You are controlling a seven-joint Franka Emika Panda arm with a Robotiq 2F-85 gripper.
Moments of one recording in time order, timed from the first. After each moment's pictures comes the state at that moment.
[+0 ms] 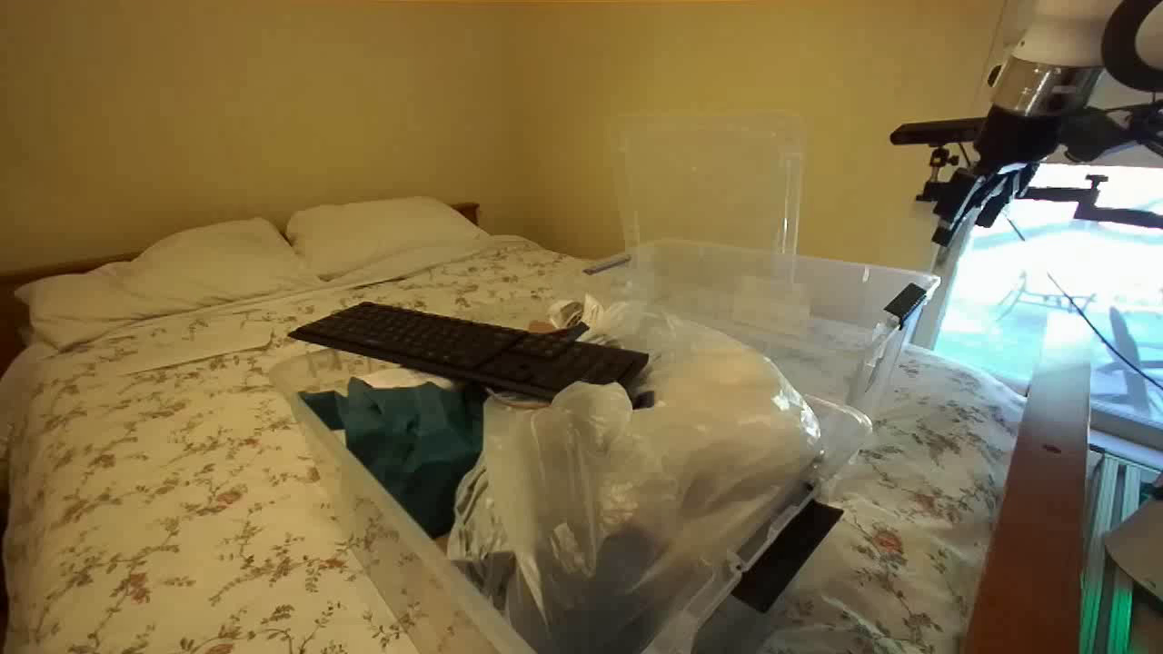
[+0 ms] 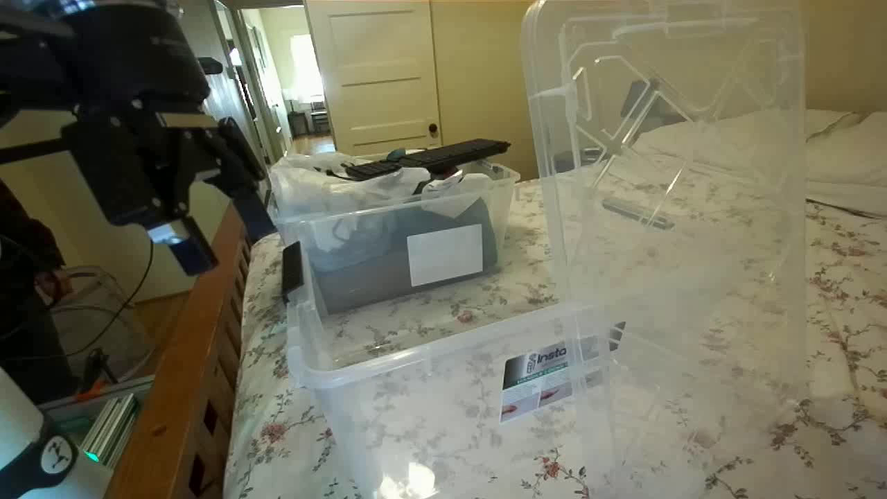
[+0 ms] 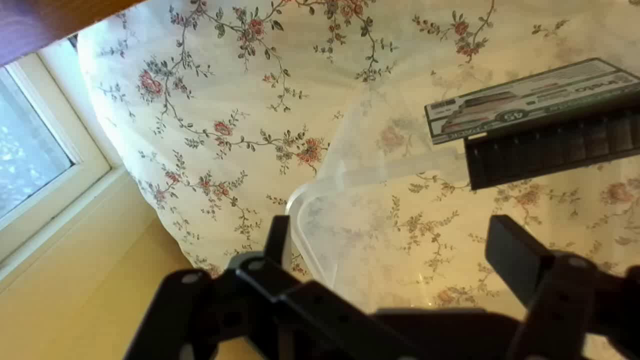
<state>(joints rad) -0.17 -0.97 0.08 -2.79 -0.15 2.05 0.23</state>
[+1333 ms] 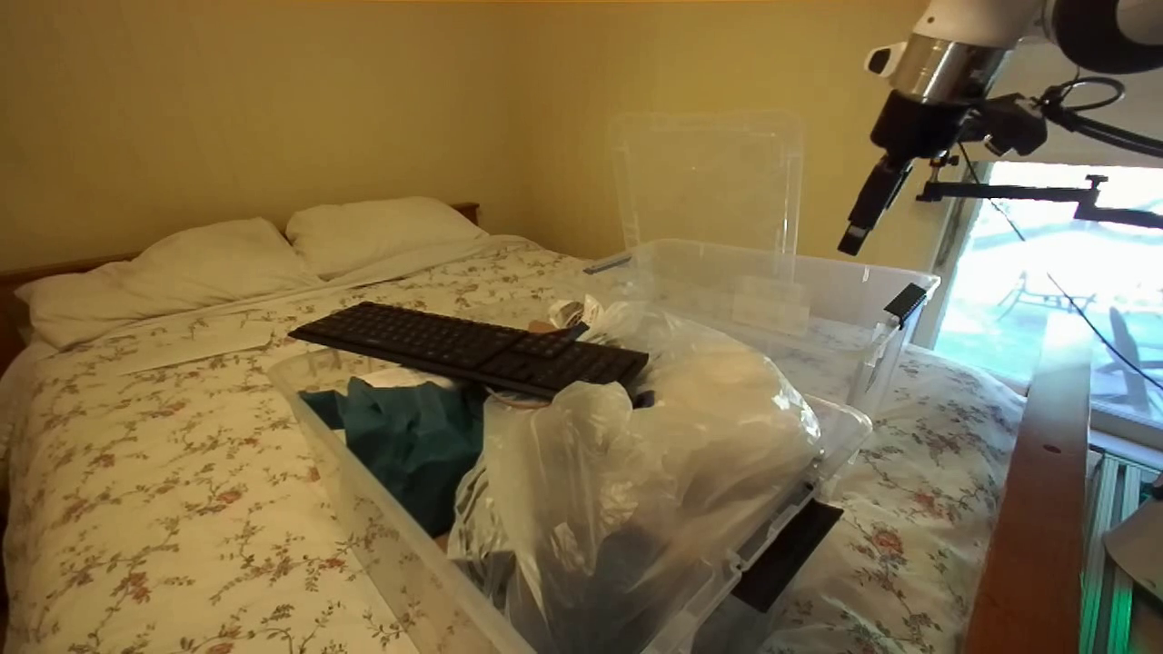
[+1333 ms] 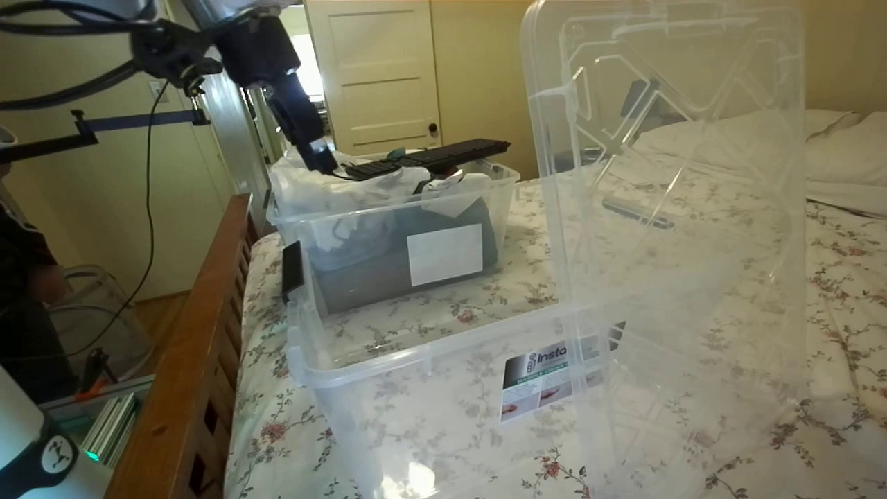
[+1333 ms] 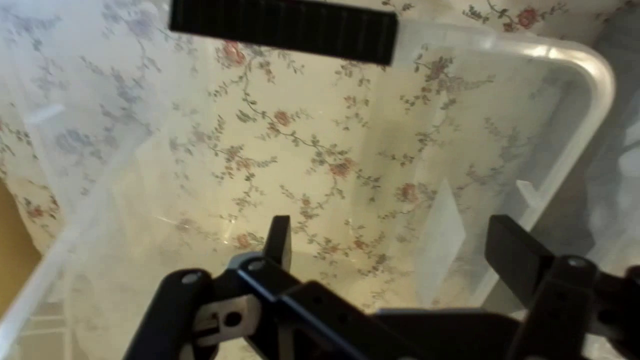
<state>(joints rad) 0.13 -0.65 0.23 -2.57 -0.08 2.16 0.17</state>
